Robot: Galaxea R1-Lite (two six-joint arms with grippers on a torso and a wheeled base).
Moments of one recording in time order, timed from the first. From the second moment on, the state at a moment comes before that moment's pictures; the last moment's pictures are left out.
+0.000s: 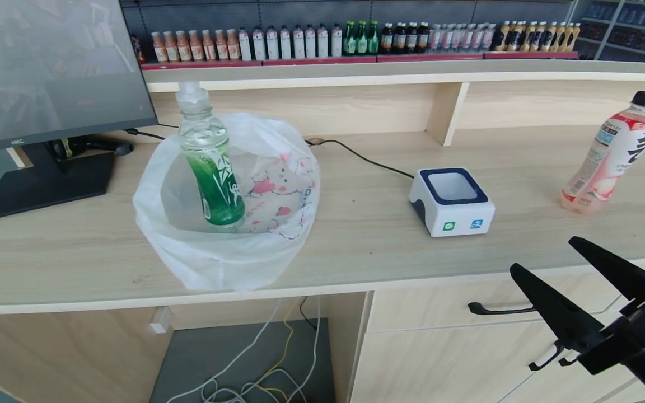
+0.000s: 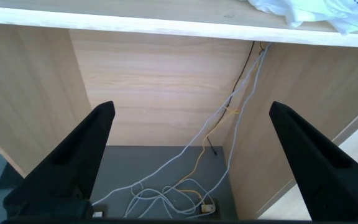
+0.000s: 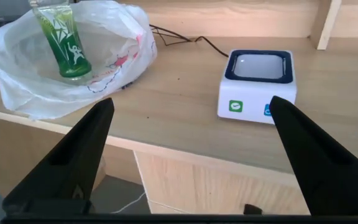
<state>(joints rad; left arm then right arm) 0.00 0.00 0.00 0.00 0.00 -0.02 0.63 1.33 0.00 -1.57 -0.21 -0.04</state>
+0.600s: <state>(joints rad) 0.00 0.00 0.00 0.00 0.00 -0.02 0.62 1.40 0.00 -1.57 -0.21 -0.04</state>
